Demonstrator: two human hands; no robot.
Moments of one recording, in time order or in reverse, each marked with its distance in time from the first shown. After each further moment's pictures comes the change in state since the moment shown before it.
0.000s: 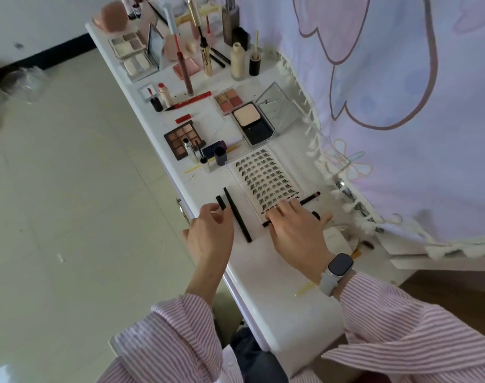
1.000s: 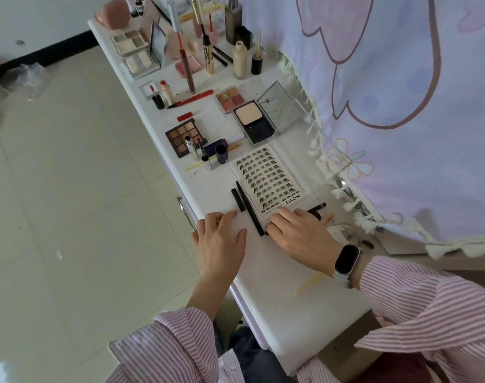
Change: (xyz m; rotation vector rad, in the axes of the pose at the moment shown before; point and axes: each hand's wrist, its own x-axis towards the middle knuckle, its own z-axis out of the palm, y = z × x) left_hand -0.017 -0.033 0.022 0.204 0.099 0.448; right_hand -0.006 0.024 -0.002 -0.208 -0.026 -0.519
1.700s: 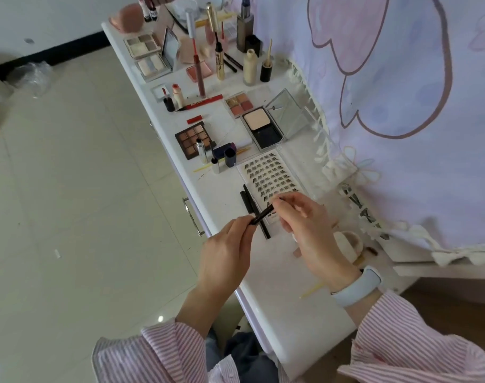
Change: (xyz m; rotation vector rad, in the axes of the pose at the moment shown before) left_hand -0.003 0.015 -0.048 -0.253 0.064 0.337; right_hand 0.040 -0.026 -0.076 1.586 0.323 1.096
